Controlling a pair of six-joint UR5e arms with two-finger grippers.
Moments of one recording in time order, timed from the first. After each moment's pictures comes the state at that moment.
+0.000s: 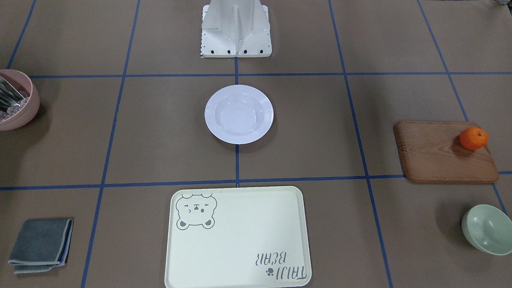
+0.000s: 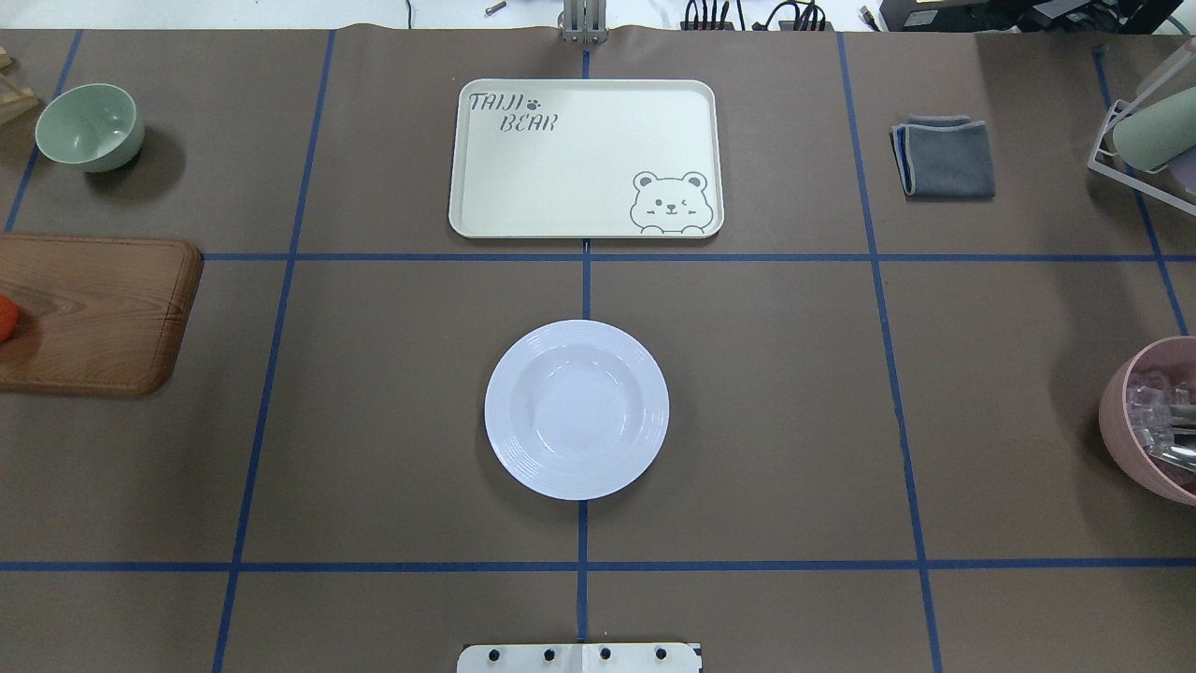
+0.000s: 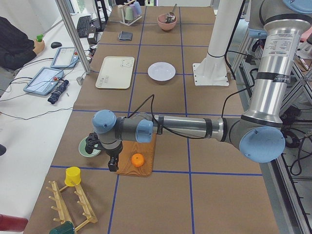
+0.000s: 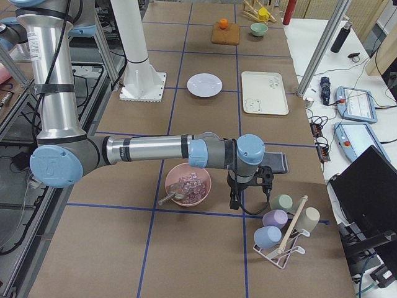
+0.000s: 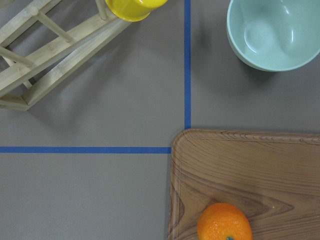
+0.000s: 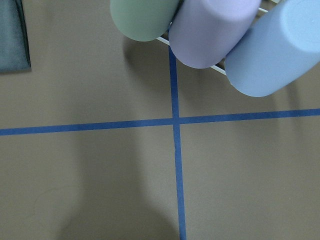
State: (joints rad) left arm -1.56 -1.73 -1.47 -1.59 -2.33 -0.05; right arm 1.56 -1.49 1.59 -1.67 2.37 0.08
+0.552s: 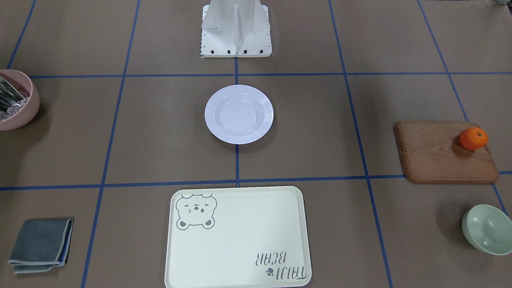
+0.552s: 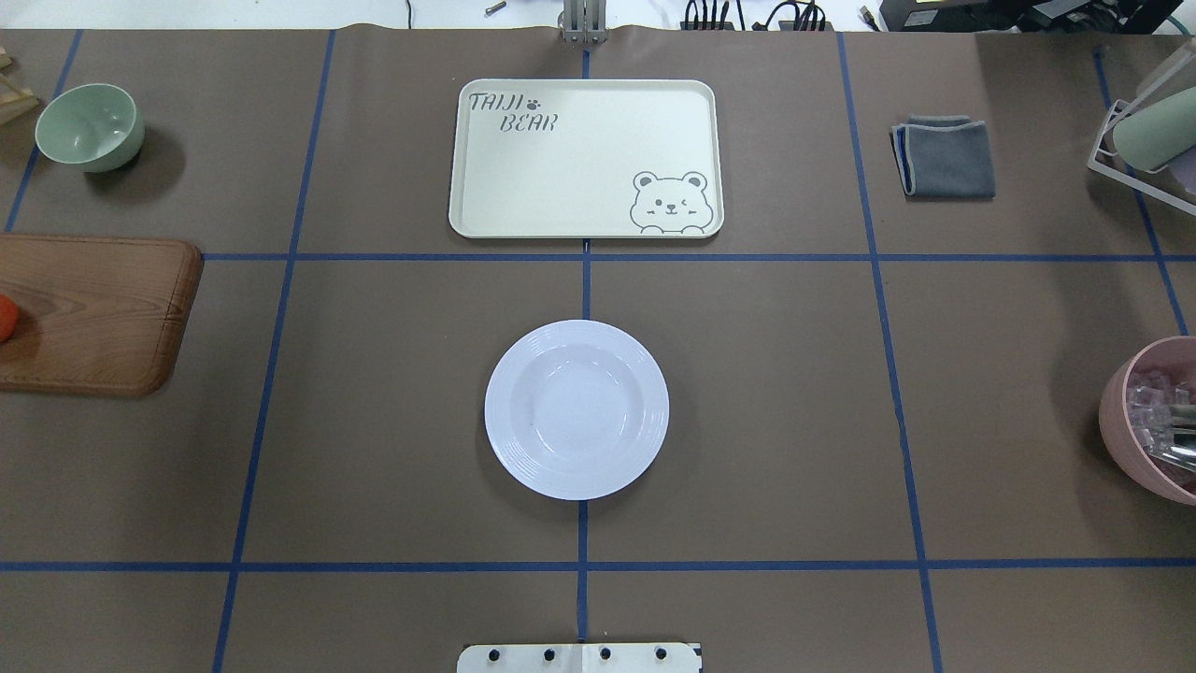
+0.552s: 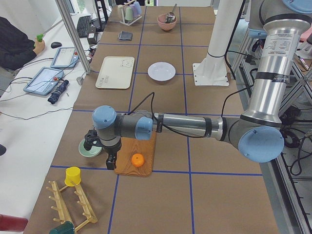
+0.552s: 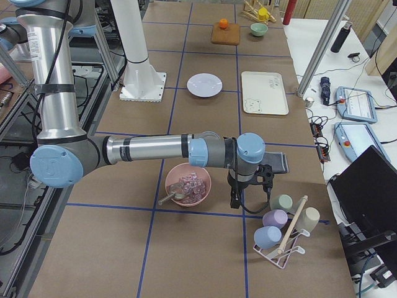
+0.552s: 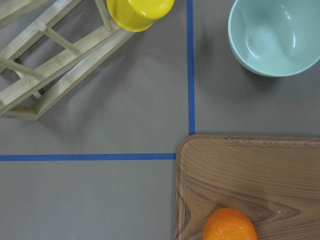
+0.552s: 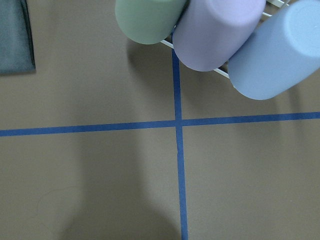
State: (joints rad) left arm -1.54 -1.73 -1.49 -1.60 -2.30 -0.05; right arm 1.56 -1.49 1.60 -1.67 2.37 0.08
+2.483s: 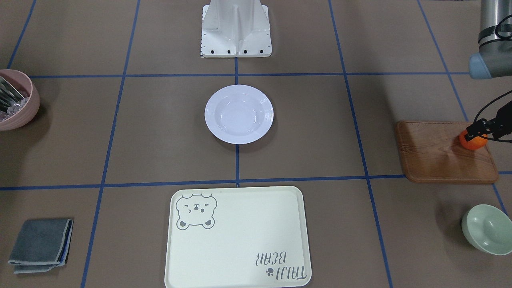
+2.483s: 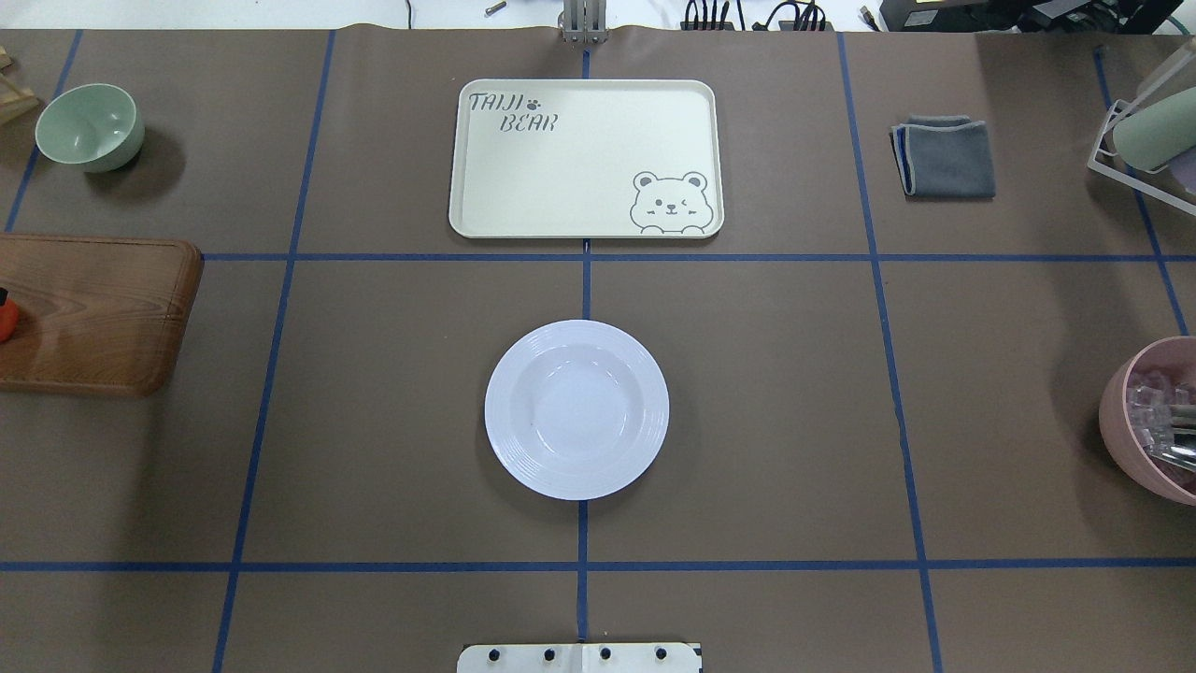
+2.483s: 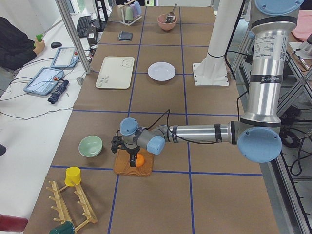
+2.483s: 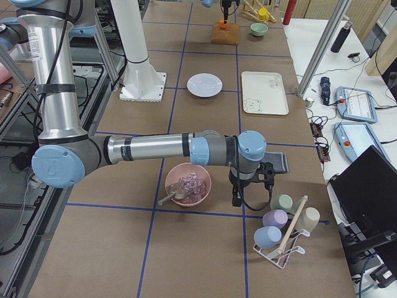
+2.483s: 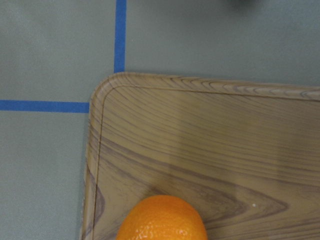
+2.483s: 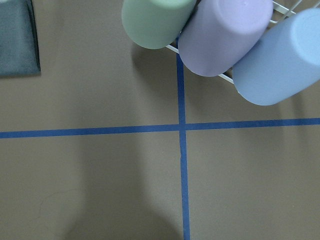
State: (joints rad) left arm -1.23 -1.60 -1.40 -2.05 -2.26 -0.48; right arm 1.56 -1.48 1.60 -1.67 2.36 0.08
